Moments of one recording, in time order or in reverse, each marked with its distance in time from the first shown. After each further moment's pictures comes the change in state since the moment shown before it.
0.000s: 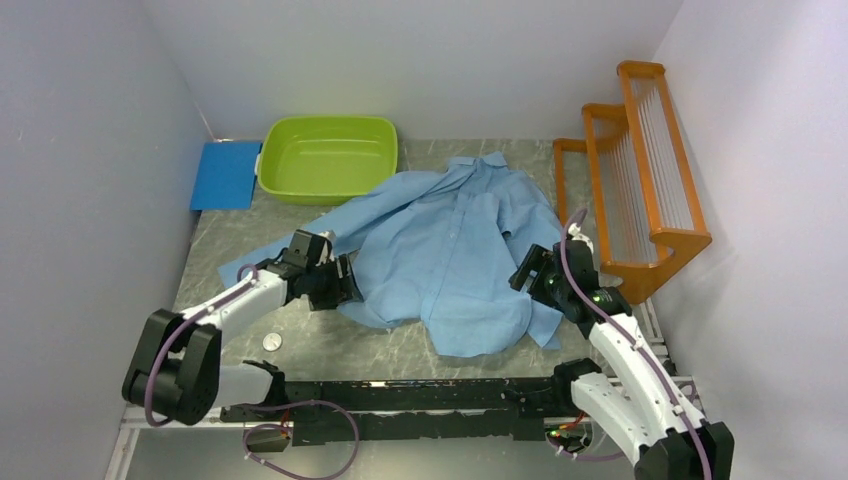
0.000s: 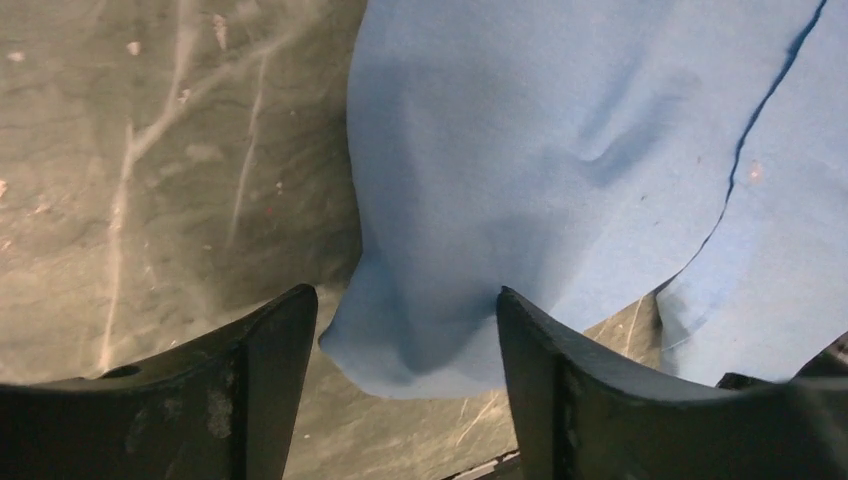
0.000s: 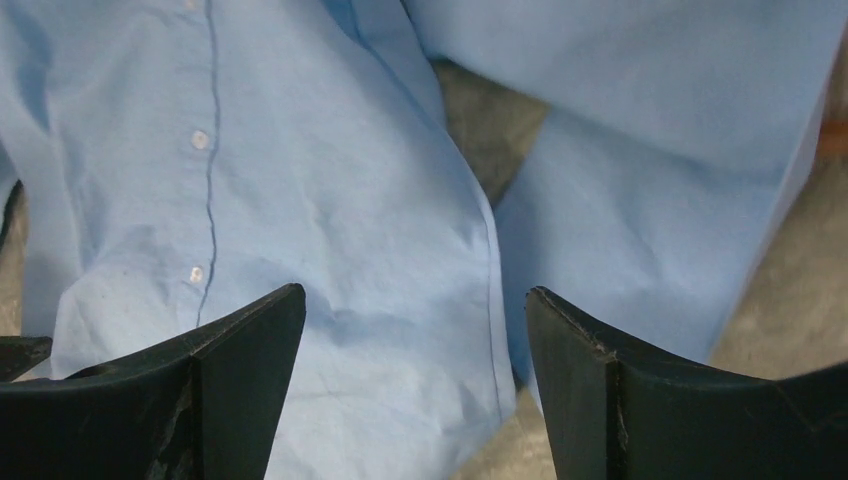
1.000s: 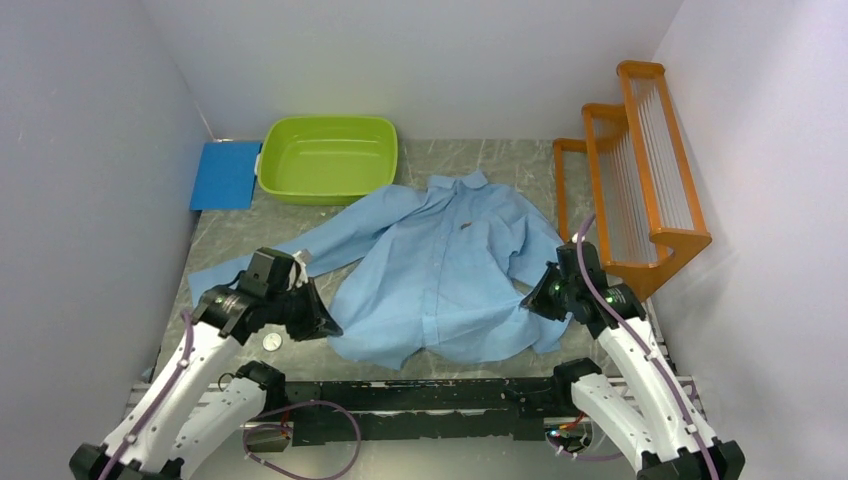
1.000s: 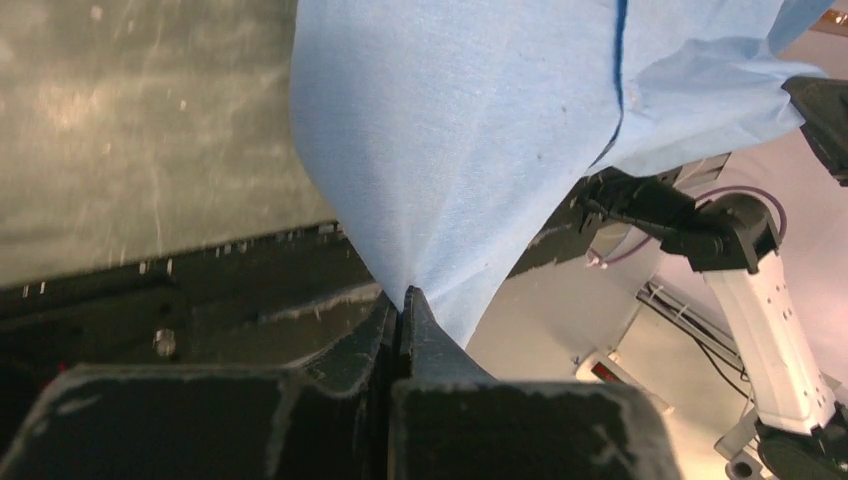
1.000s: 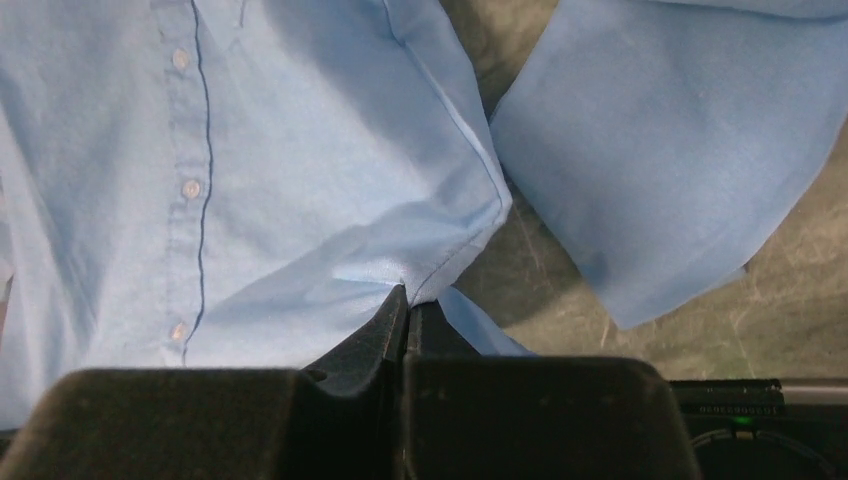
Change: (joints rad) left arm -0.052 -0.482 0.113 -0.565 0.174 -0.216; right arm 0.025 -0.050 0.114 -0.335 -0.076 0.153
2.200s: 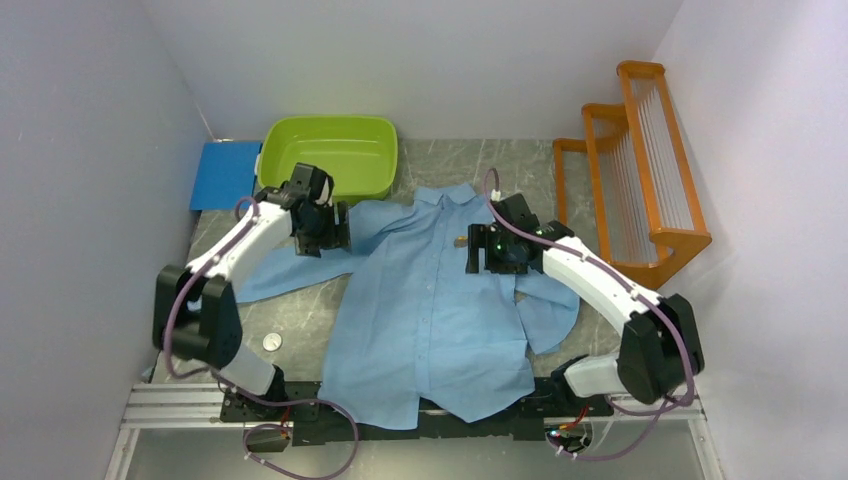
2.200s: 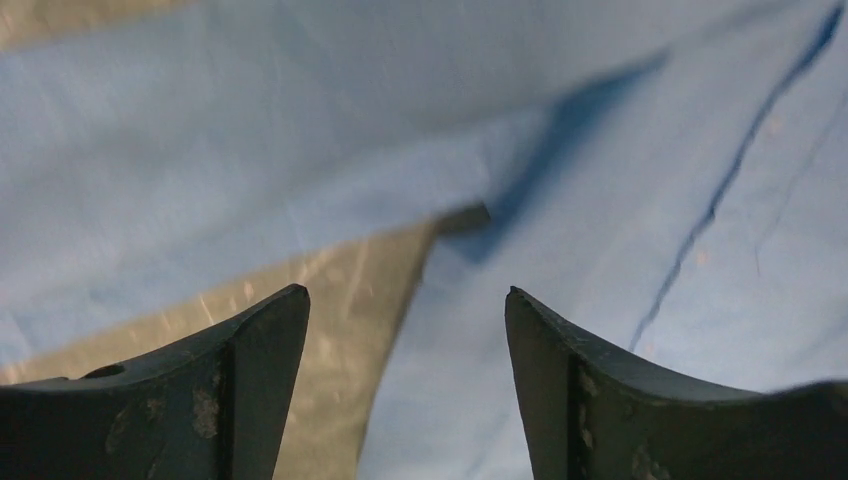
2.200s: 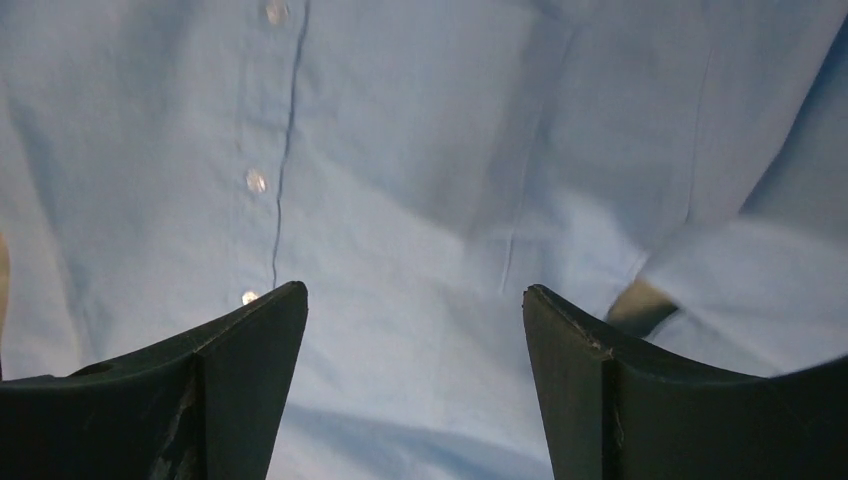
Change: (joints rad) left arm 0.111 0.733 0.460 0.135 -0.314 0.391; right arm 0.228 0.575 0.255 0.240 0.010 -0.306
